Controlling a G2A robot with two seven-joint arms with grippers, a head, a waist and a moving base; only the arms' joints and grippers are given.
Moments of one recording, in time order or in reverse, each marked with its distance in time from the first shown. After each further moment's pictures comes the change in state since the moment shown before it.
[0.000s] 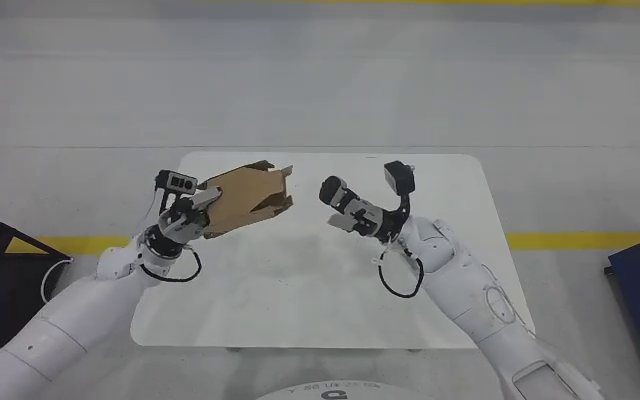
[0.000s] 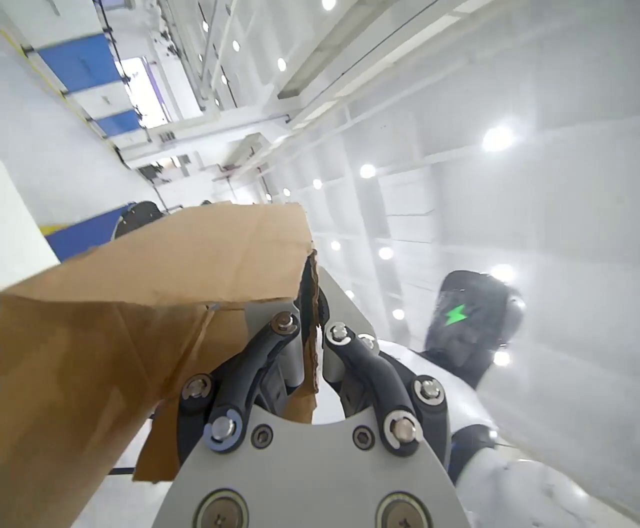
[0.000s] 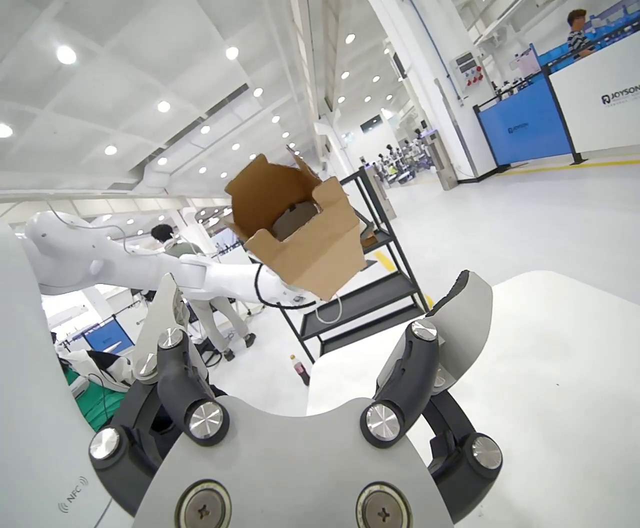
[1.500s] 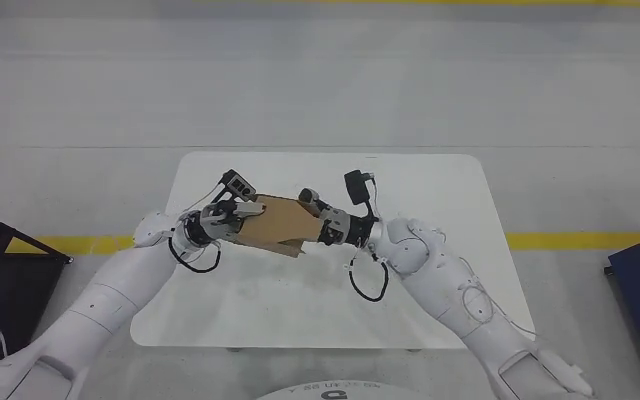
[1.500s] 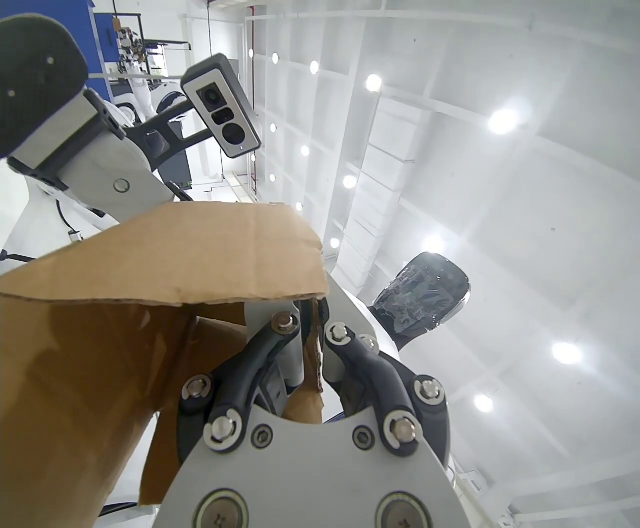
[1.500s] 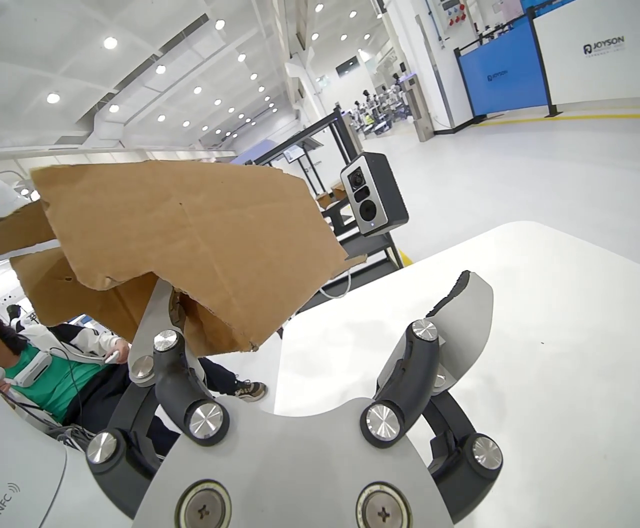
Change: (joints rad) left arm -0.139 -0.274 -0.012 0.267 0.157 0.431 -0.334; right arm 0.069 -0.055 -0.131 0.056 -0.282 0.100 -0.104
